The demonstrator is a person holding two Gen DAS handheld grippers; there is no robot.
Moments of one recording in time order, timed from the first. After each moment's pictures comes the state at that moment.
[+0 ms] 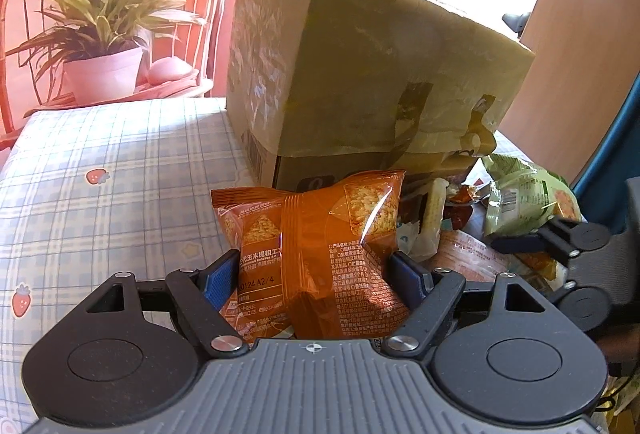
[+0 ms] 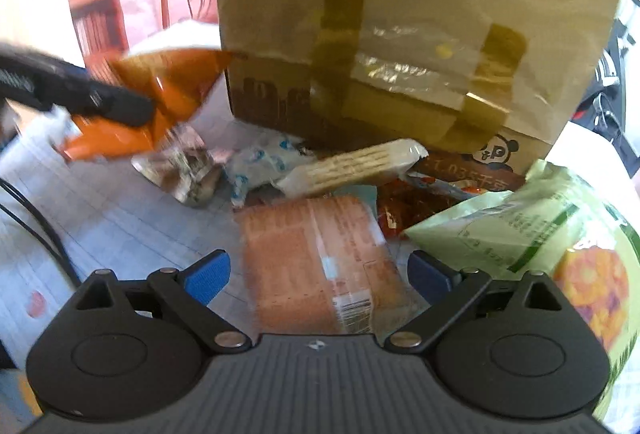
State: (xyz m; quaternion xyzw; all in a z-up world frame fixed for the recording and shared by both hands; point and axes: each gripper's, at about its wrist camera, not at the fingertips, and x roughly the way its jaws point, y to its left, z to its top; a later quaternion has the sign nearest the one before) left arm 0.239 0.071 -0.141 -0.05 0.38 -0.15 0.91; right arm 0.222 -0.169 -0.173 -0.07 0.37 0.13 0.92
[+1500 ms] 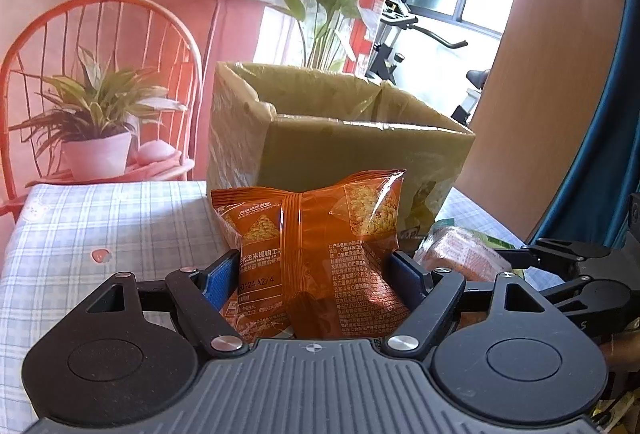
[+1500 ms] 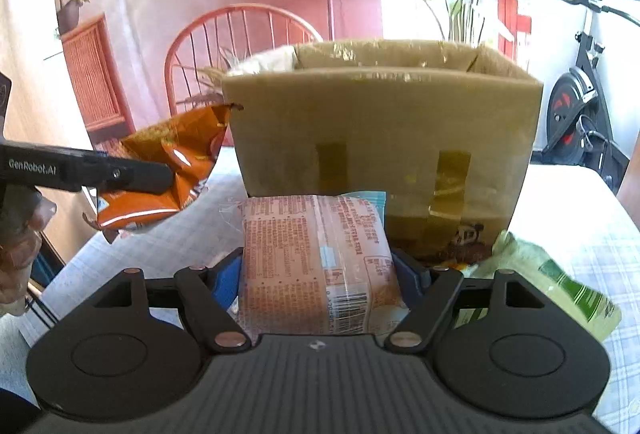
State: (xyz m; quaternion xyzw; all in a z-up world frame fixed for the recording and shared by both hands) left arm 0.209 0.070 -0.073 -0.05 0.29 -0.17 0.94; right arm 0.177 -0.190 -0.087 0.04 0.25 0.13 0.96
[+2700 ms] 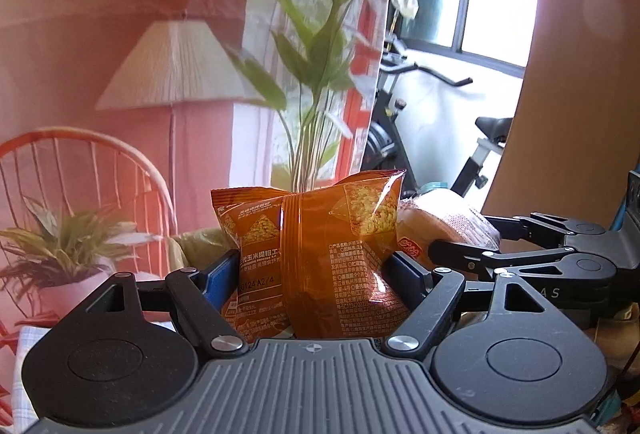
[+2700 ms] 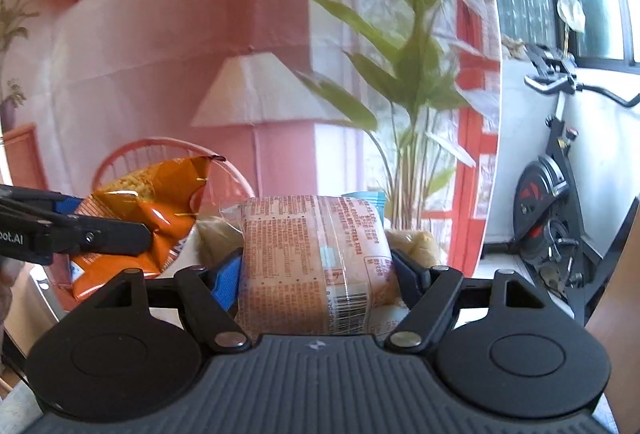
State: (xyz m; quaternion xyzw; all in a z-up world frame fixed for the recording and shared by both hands) left arm 0.352 0.011 0.029 -0.02 0.24 -0.17 0.95; right arm 0.318 -0.266 0.030 0.04 0.14 0.08 0.99
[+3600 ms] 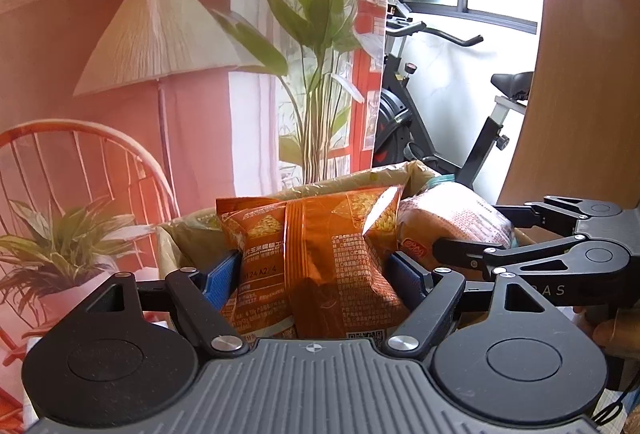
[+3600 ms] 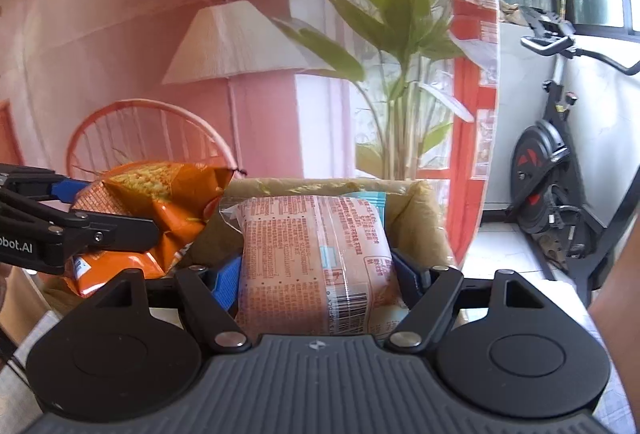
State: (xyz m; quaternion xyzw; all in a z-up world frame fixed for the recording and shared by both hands) left arm 0.383 -0.006 0.005 0.03 0.27 -0.16 0.95; right arm 0.355 -0.273 -0.009 0.05 0.18 0.06 0.98
